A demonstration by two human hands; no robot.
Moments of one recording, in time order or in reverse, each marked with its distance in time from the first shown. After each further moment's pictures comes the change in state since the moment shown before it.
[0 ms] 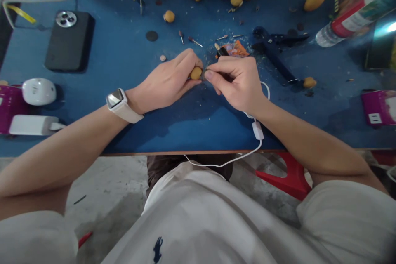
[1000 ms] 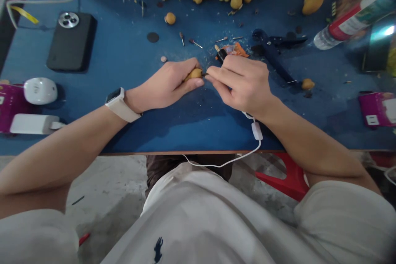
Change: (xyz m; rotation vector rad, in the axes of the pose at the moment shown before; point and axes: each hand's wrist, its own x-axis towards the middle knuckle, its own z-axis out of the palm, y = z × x) left_hand 0.009 0.014 -0.015 -0.191 -0.070 -0.084; right_hand -0.006 0.014 -0.015 -0.360 -0.029 -0.360
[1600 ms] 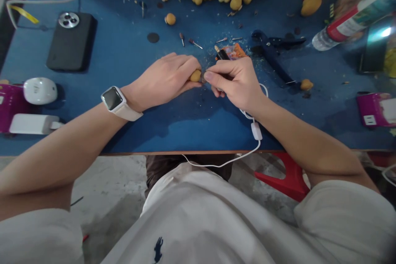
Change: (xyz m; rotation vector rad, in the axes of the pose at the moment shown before) left_hand -0.007 -0.015 0.001 0.331 0.012 0.066; right_hand 0.014 -0.014 0.005 0.588 -0.032 0.438
